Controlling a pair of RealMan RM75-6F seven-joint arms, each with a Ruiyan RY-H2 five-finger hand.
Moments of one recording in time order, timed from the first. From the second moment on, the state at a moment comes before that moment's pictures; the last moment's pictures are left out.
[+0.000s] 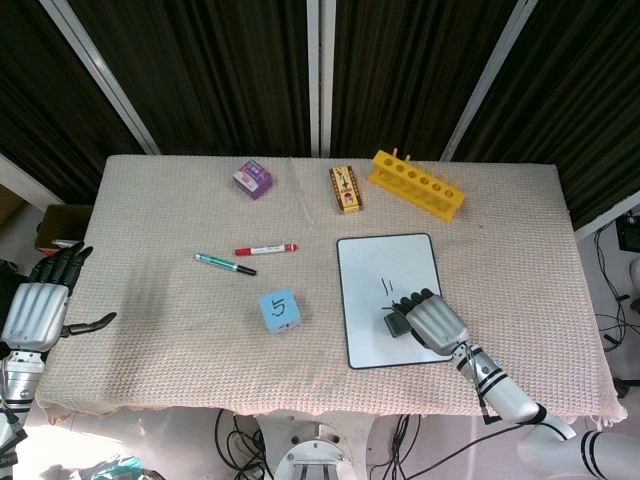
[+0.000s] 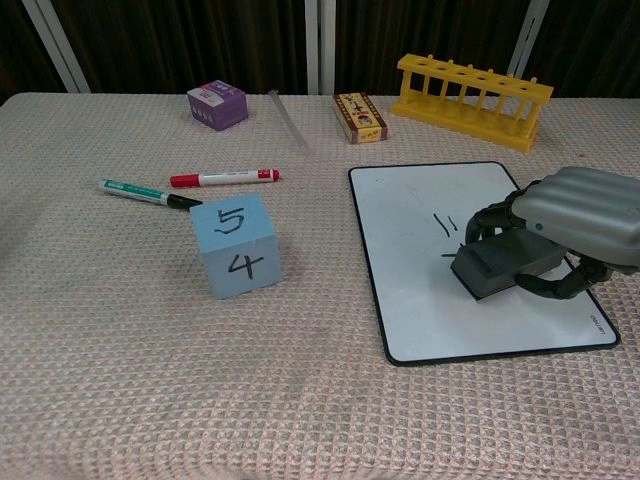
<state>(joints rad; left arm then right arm) -0.19 -1.17 -0.06 -1.46 1.49 1.44 -0.02 0.56 -1.42 -0.06 -1.53 -1.49 1.01 -0.40</state>
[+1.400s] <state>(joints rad) -0.17 -1.16 -0.06 -1.40 1.48 1.44 -0.09 0.73 -1.72 0.17 -1.11 -1.35 0.94 -0.34</state>
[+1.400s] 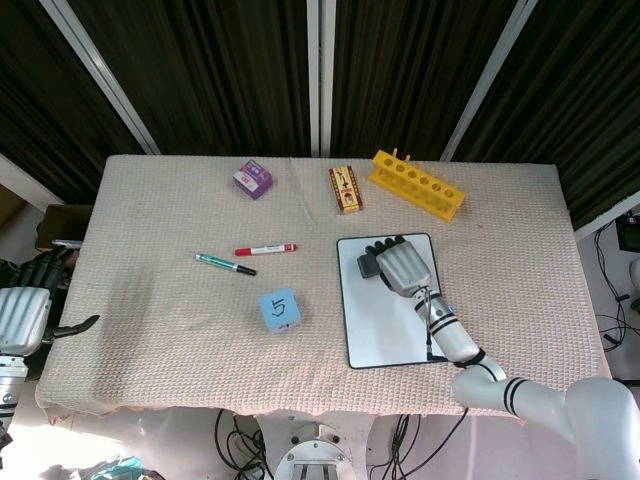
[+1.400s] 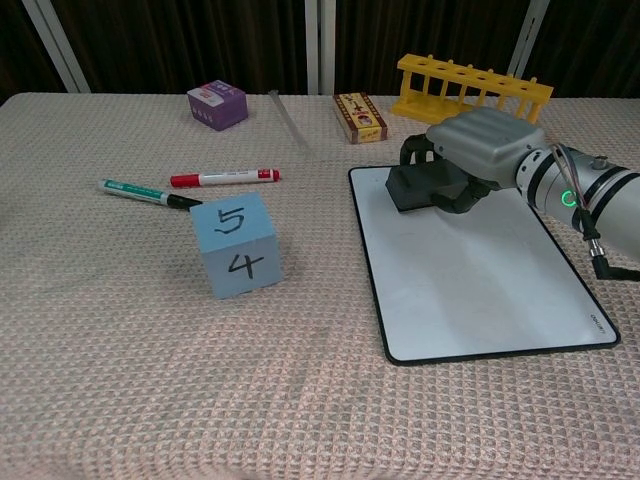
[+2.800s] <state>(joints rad) -0.17 -1.15 -0.06 -1.49 1.51 1.46 0.01 0.43 -1.40 -0.01 -1.19 -1.46 1.15 -0.07</state>
